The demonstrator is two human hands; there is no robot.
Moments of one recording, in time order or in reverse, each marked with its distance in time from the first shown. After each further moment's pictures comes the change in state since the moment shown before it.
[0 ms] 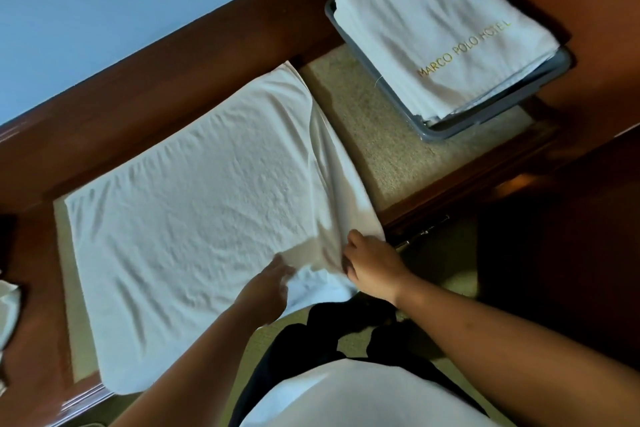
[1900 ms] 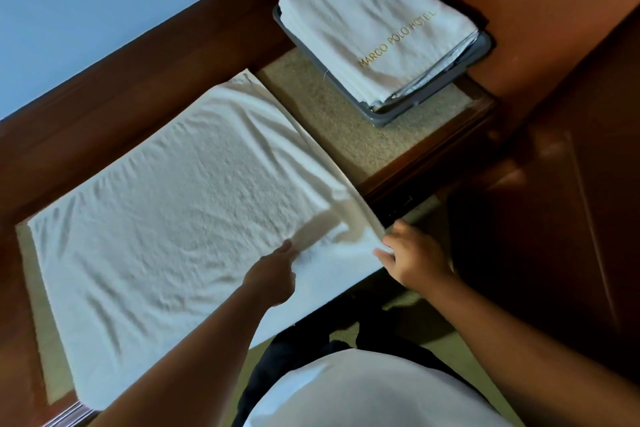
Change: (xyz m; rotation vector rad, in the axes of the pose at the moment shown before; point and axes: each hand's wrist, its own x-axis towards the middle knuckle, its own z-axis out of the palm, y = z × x) left_hand 0.007 0.071 0.014 0.270 -0.111 0.066; right_hand -0.116 0.054 -0.022 0.103 0.177 0.387
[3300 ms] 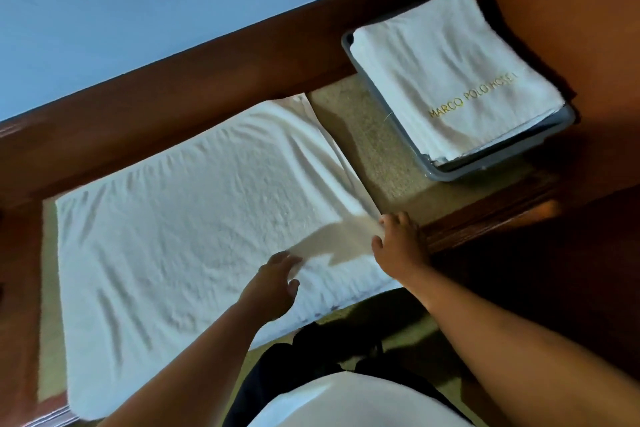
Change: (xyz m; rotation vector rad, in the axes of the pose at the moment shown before) left_hand 0.020 -0.054 -0.031 -0.340 0.207 -0.033; right_hand 0.145 -0.056 0.002 0.110 0.028 0.134
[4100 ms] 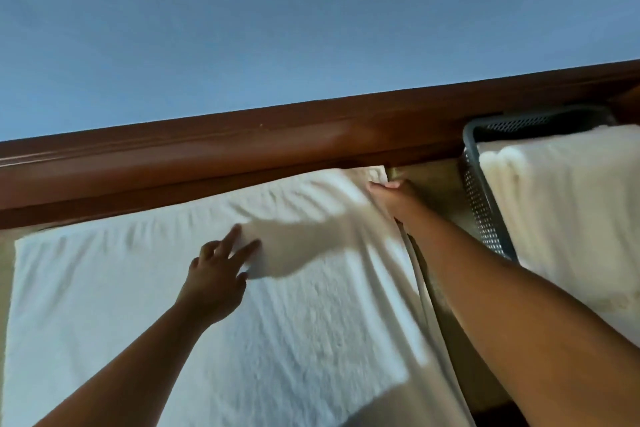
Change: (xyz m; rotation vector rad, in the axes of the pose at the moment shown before) left_hand 0.169 -0.184 -0.177 0.098 0.167 -0.100; right_hand 0.355 -0.209 -0.009 0.465 -0.278 0.352
